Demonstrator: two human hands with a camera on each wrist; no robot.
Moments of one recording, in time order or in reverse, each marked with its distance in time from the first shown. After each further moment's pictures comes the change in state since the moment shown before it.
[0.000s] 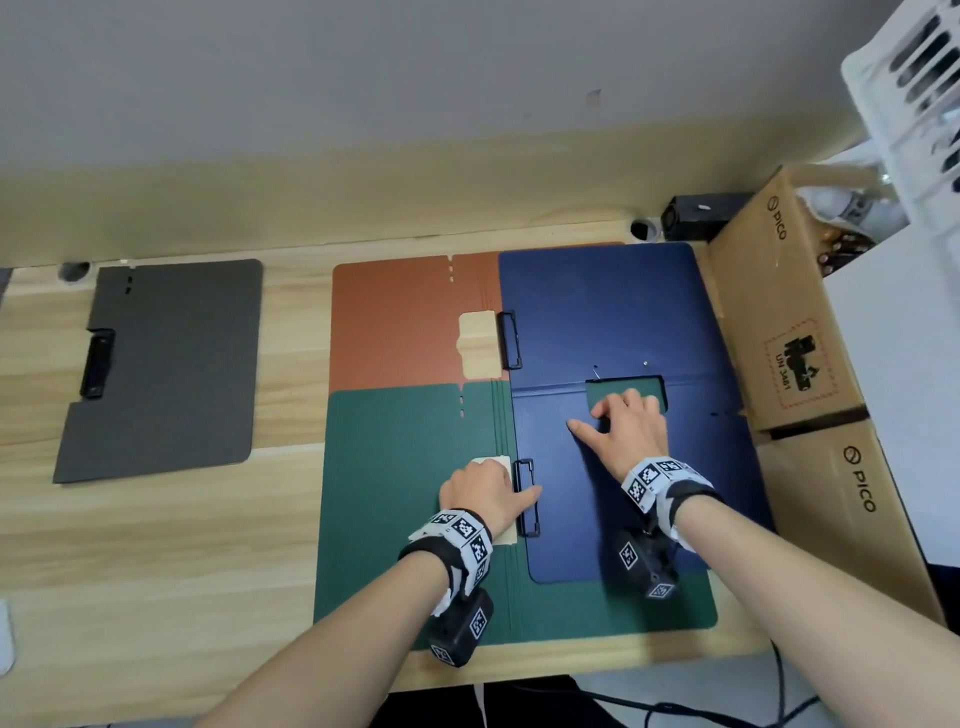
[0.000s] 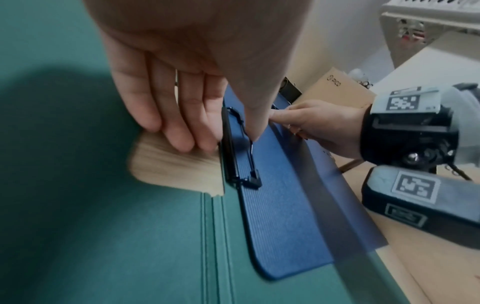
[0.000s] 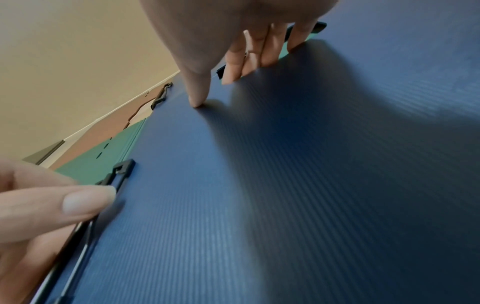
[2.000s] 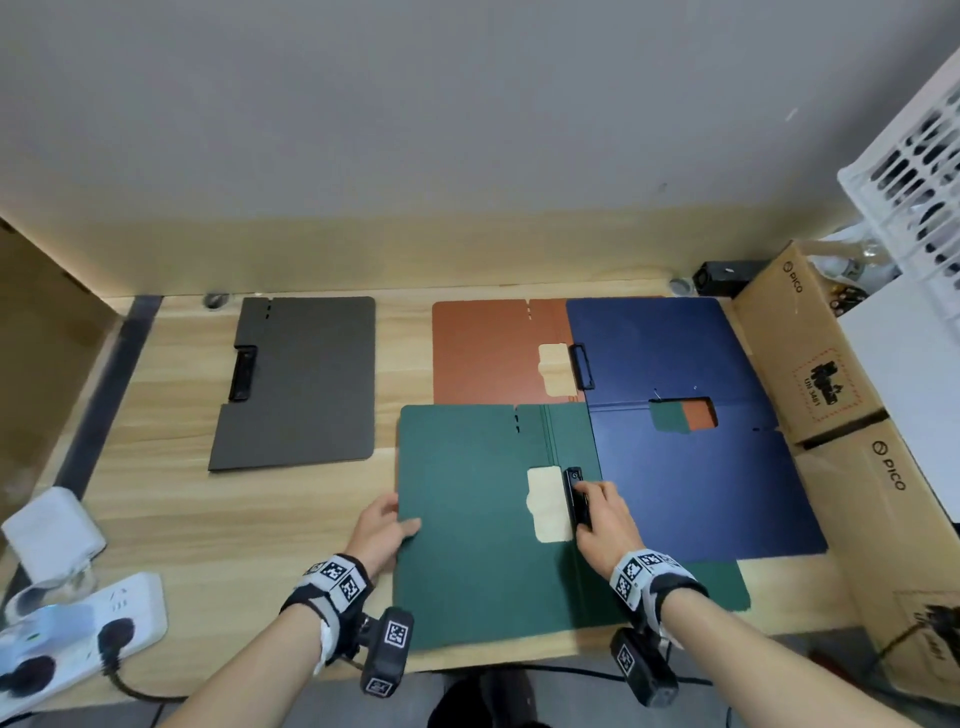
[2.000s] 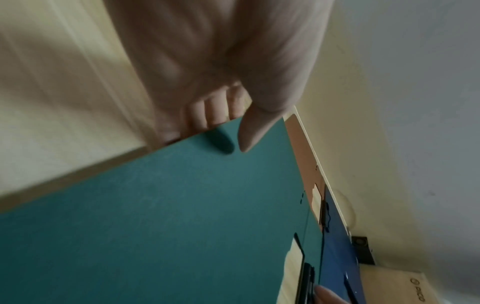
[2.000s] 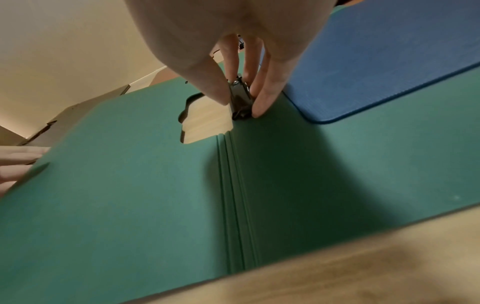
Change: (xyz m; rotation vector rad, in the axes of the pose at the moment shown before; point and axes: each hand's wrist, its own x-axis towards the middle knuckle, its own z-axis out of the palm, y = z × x) left_hand -0.073 -0.266 -0.054 -1.171 0.031 -0.261; right_hand -0.154 -0.130 0.056 0.190 -0.191 -0.042
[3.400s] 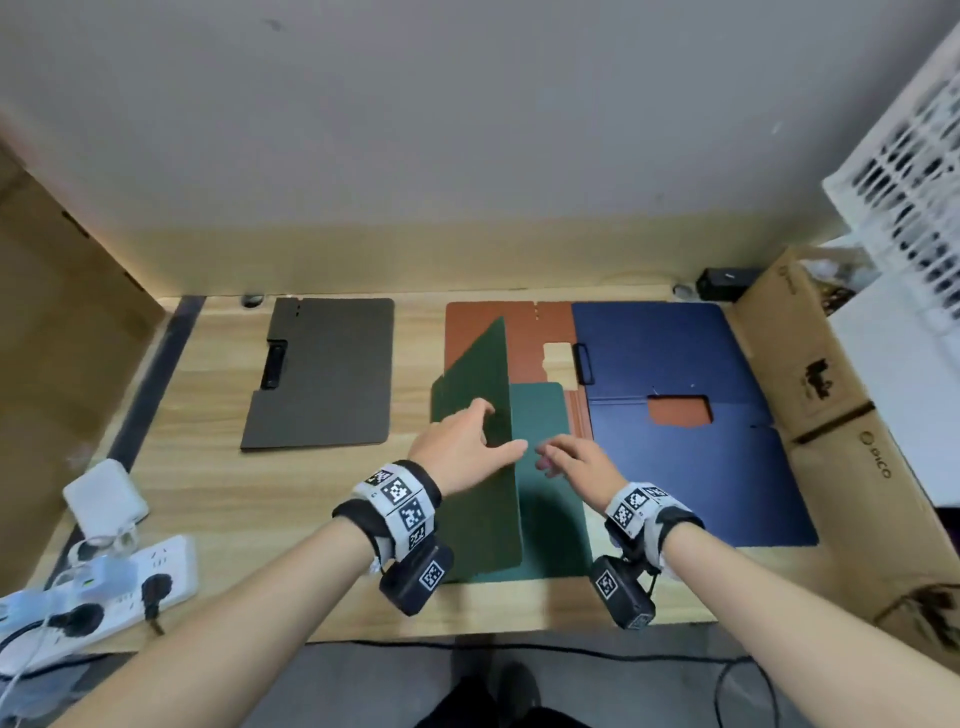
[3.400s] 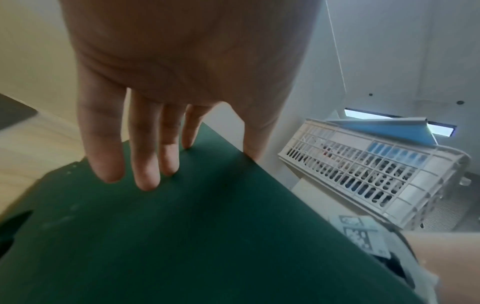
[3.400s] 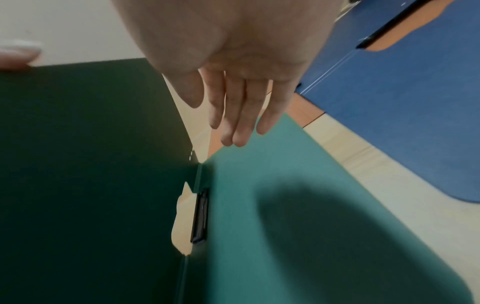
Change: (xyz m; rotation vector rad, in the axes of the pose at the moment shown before) left_hand -0.108 0.127 0.058 1.015 -0.033 0.578; right_hand 0.007 -0.054 -0.046 0.532 -0.116 -0.185
